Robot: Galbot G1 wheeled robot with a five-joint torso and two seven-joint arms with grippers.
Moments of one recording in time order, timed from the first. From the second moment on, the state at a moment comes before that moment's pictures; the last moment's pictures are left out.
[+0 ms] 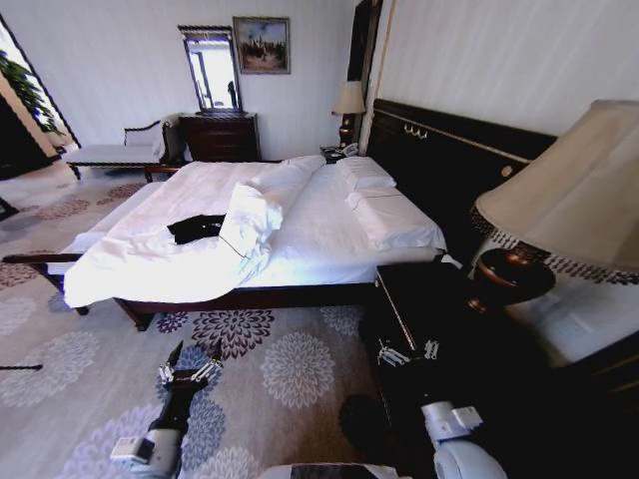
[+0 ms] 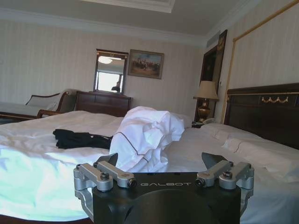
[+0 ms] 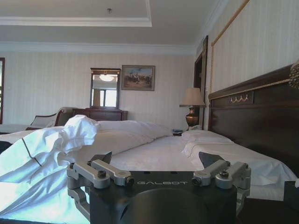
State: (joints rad) left arm 1.95 -1.46 -0.73 -2.24 -0.36 -0.20 0.12; right arm -1.78 1.46 0.66 2.14 0.15 0.25 -0.18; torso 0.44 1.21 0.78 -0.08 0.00
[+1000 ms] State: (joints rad) left arm 1.95 -1.46 -0.74 -2.30 -0.39 -0.18 0.12; right arm -1.78 1.47 0.66 2.12 0.13 0.25 -0.18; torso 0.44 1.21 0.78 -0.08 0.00
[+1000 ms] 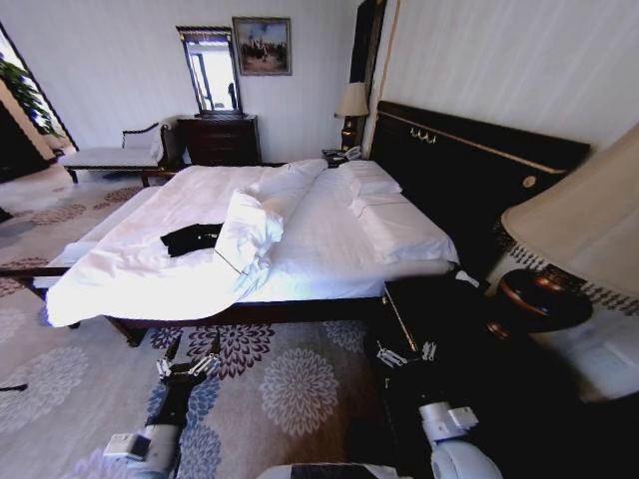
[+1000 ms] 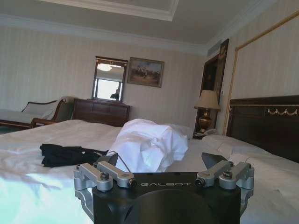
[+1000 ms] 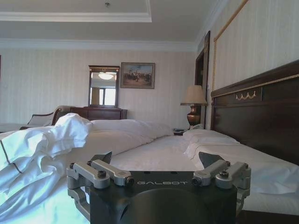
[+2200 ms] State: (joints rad) left arm 1.92 -1.41 -0.80 -2.26 -0.47 -0.15 0.13; right arm -1.77 1.45 0.72 2.14 0.13 0.24 -0.14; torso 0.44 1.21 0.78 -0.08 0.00
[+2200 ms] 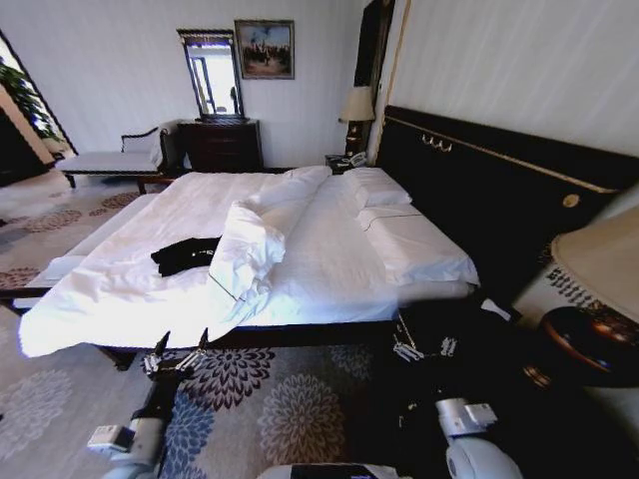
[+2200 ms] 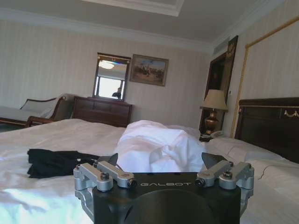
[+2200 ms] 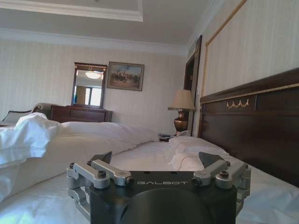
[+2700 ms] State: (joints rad) left arm 1.93 -1.44 -0.77 -2.26 -0.47 -0.15 0.13; right arm -1.77 1.46 0.70 2.11 0.13 0.25 -0.16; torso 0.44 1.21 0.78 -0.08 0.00
